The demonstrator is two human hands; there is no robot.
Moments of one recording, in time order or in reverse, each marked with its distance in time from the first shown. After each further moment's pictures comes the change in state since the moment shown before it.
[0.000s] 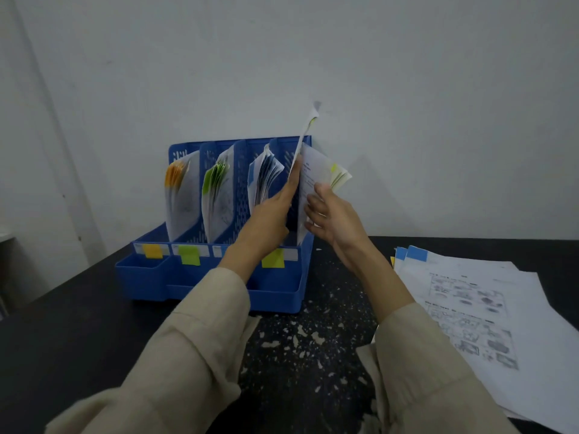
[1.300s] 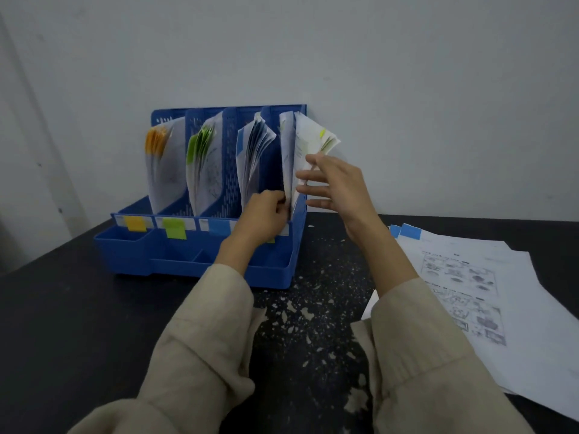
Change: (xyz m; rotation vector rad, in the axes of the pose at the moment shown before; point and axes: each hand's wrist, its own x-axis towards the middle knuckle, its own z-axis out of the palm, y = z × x) left_hand -0.014 -0.004 0.029 -0.268 -0.064 -0.289; right_hand 0.007 0.002 -0.017 -0.117 0.029 -0.124
